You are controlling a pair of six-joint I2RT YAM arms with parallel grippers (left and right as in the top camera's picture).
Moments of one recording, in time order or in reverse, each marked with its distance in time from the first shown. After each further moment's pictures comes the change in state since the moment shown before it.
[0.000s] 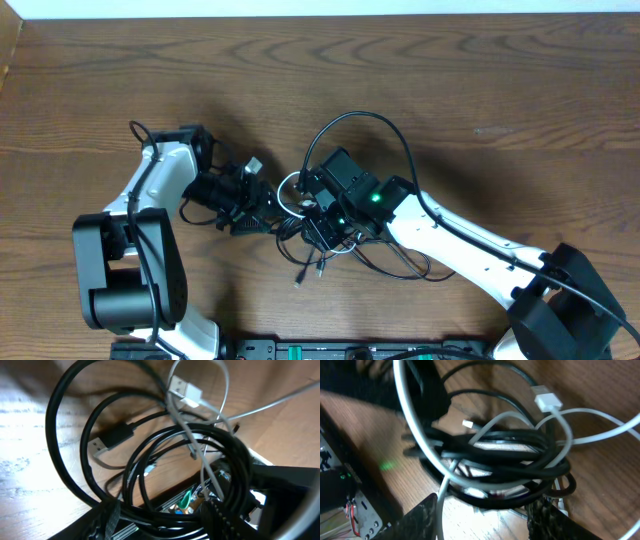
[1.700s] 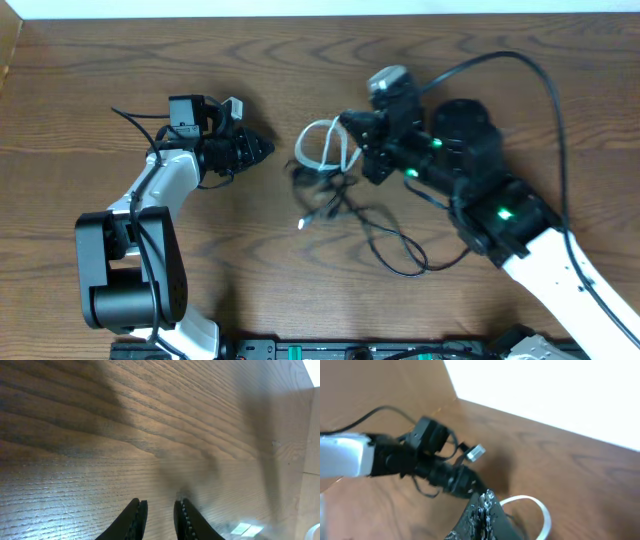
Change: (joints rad) left arm 0.000 0.000 -0.052 0.879 -0.114 -0.311; right arm -0.240 -0.478 -0.001 0.372 0.081 -0.052
